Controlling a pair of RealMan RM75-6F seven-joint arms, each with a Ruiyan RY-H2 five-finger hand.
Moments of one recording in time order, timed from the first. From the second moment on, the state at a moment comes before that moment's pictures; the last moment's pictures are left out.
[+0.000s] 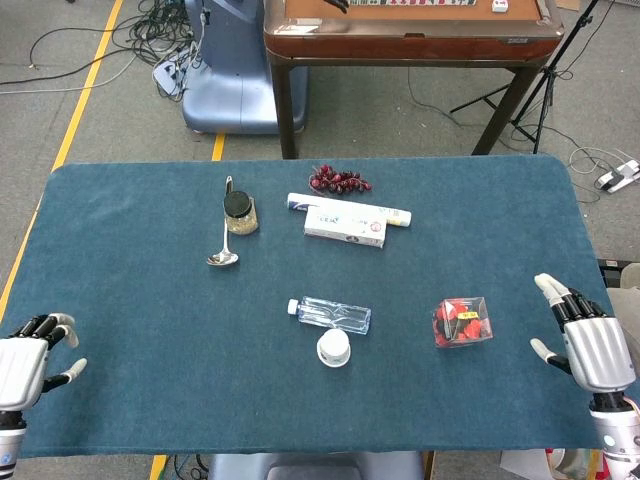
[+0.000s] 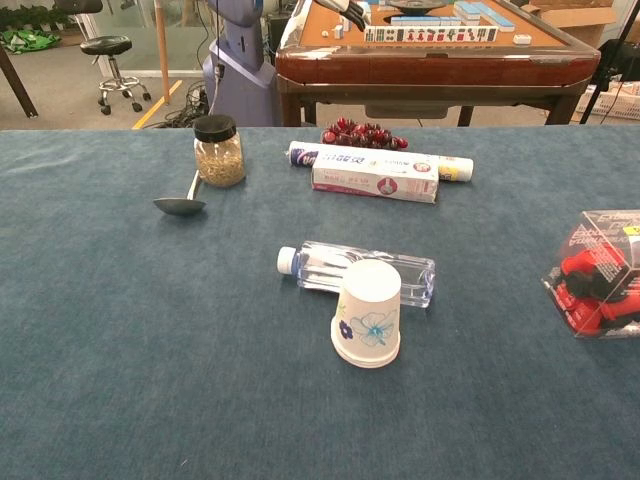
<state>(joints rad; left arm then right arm) -0.10 -1.19 -0.05 -1.49 1.57 1.56 0.09 0.09 -1.19 0.07 -1.47 -1.61 1.58 -0.06</state>
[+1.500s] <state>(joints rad) -0.08 -1.12 -0.03 -1.56 1.53 1.52 -0.02 0.23 -1.34 0.06 -1.40 -1.56 1.32 -0.26</state>
